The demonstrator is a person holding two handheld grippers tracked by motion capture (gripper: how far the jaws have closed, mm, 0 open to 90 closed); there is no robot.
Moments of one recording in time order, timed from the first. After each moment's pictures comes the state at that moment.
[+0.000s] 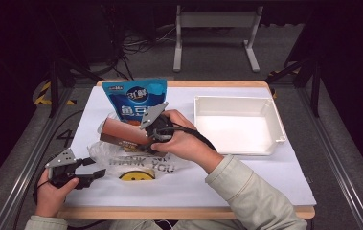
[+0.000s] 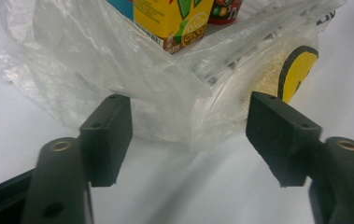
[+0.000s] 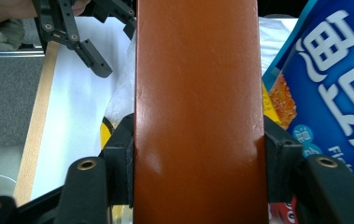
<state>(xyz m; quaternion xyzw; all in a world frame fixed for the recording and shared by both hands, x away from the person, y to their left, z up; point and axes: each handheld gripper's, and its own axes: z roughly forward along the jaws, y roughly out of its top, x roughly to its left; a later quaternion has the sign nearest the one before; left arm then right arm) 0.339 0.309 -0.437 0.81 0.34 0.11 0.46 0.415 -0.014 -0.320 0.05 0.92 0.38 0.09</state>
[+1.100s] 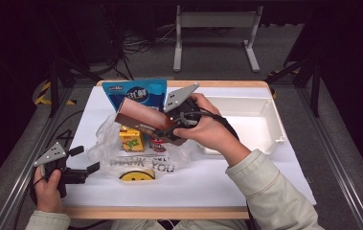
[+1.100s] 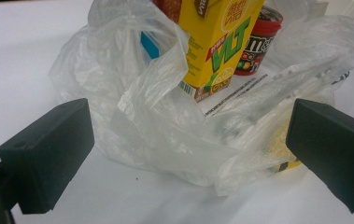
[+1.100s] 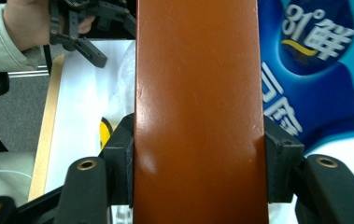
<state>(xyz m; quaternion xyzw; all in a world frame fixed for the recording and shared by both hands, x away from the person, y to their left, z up) 0.343 0.322 -0.431 0.76 0.37 0.15 0.52 0.417 -0.073 -0.269 0.07 0.90 0.41 0.11</state>
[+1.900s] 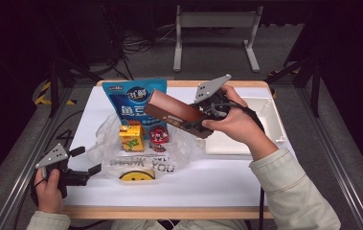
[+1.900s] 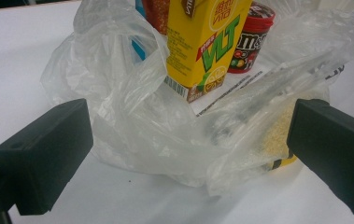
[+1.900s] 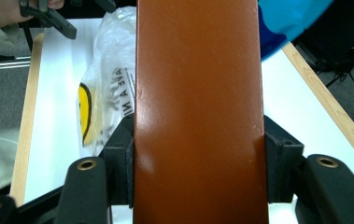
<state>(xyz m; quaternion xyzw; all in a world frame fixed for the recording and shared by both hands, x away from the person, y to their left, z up) 0.339 0.315 -0.430 0.76 0.36 0.16 0.51 0.433 -0.140 -0.261 0.10 0.90 0.40 0.12</state>
